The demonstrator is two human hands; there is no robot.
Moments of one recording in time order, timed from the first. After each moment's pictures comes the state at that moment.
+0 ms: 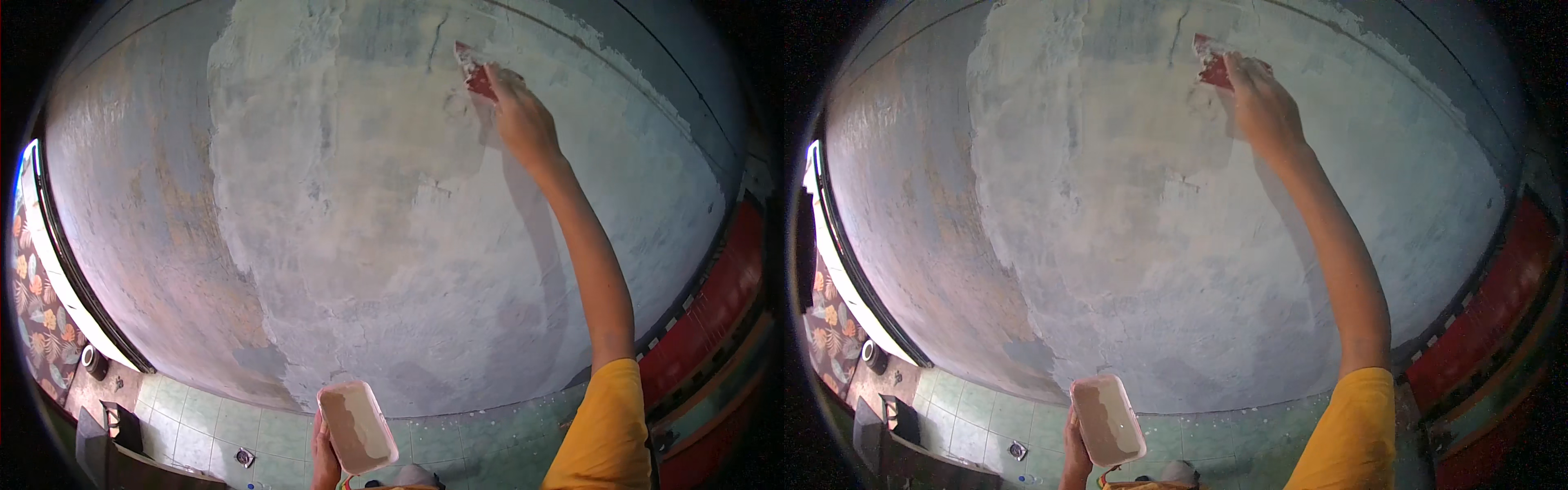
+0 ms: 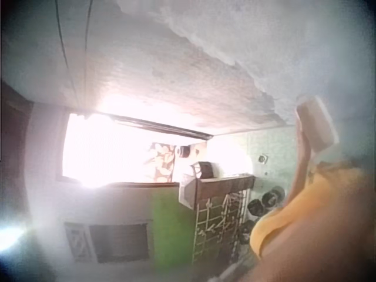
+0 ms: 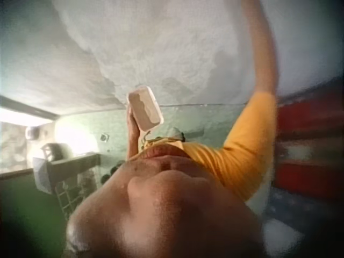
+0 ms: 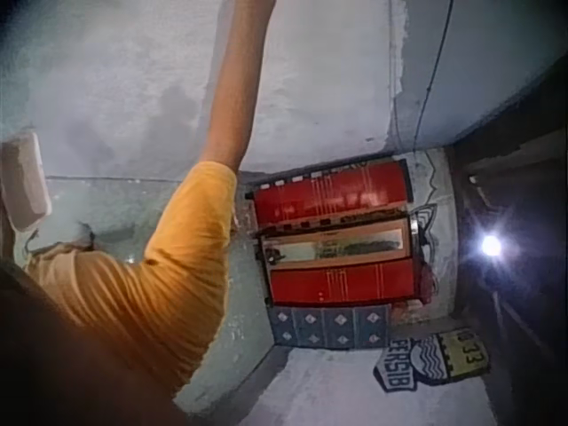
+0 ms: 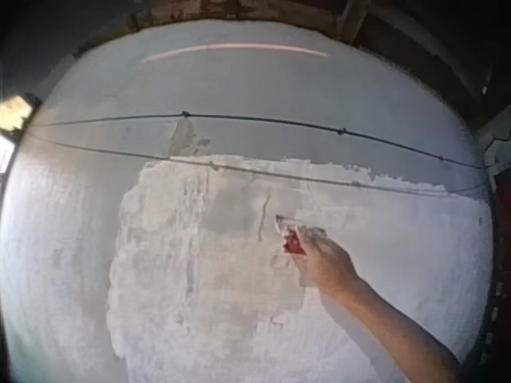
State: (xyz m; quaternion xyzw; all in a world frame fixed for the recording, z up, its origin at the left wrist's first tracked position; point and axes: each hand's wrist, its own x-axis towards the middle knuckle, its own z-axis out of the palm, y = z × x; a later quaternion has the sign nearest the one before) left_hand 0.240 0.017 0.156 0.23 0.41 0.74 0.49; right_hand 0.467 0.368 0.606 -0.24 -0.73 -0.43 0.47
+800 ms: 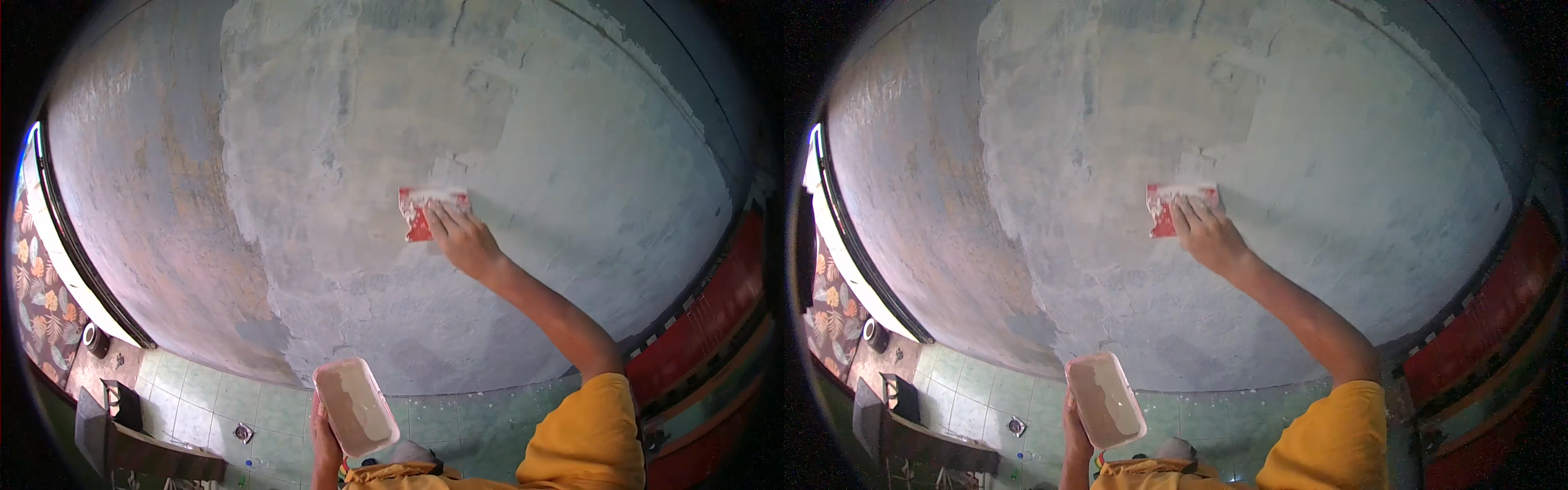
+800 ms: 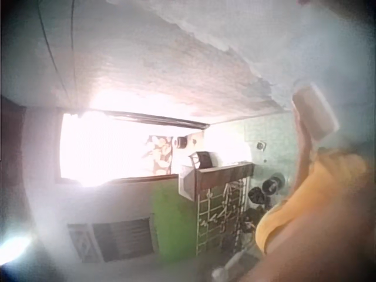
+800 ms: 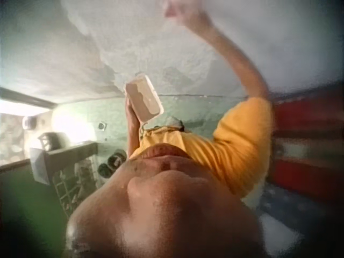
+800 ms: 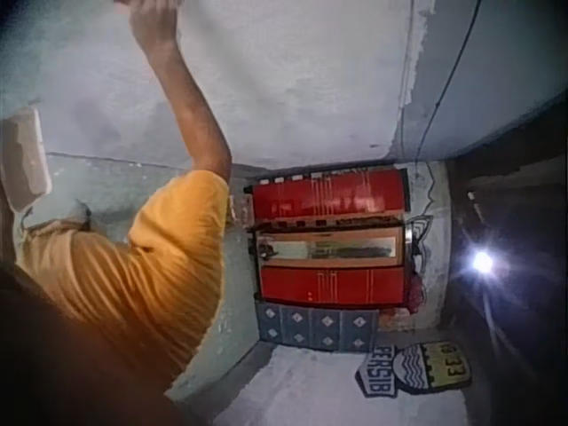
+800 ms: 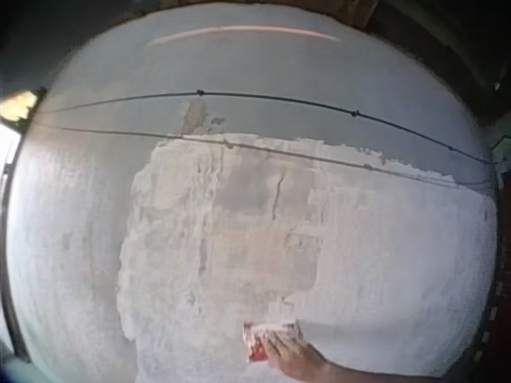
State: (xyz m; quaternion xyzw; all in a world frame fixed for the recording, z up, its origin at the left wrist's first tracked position) left_hand 0.241 0.004 0.156 0.22 0.40 0.77 0.45; right_hand 0.416 0.345 0.405 -0.14 -0.81 -0.48 0.31
